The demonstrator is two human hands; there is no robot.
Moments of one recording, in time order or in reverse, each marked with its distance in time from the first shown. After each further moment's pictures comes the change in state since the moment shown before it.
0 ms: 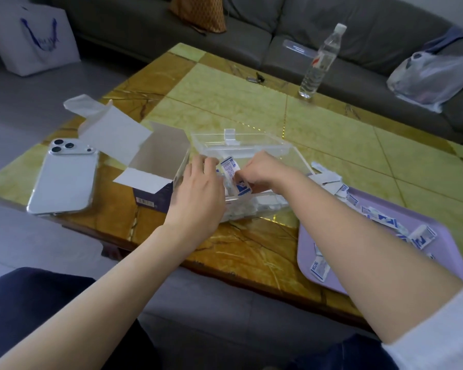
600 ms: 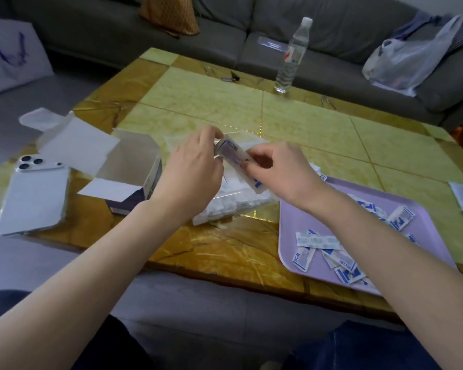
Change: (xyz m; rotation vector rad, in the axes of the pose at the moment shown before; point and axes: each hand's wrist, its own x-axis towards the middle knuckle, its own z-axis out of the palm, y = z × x) left_hand 0.027 0.037 -0.022 -0.102 0.027 0.225; right_hand -0.072 0.041 -0.048 -0.045 0.298 -0.490
